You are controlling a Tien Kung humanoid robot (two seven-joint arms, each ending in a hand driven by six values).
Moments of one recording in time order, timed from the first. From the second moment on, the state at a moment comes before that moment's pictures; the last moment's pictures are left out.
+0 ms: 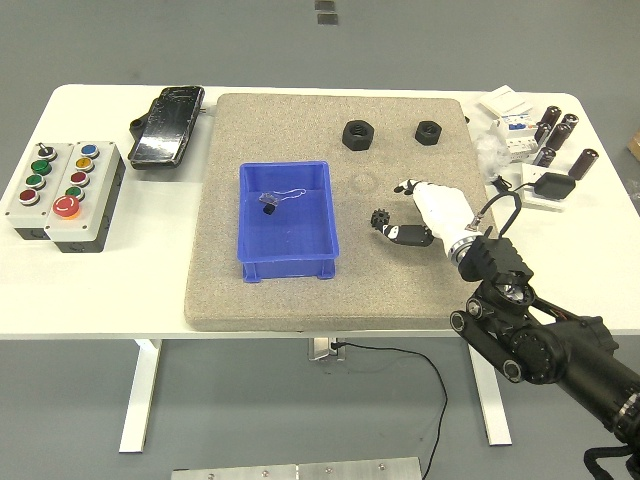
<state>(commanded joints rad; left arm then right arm) 0.02 0.13 -1.41 -0.18 1.32 0.06 0.13 0.57 -0.16 0.77 0.87 -2.06 -0.29 -0.19</state>
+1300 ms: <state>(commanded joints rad) 0.01 0.12 -1.41 -0.18 1.33 0.06 0.13 0.65 -0.13 0.64 0.79 -2.03 -0.28 -0.19</state>
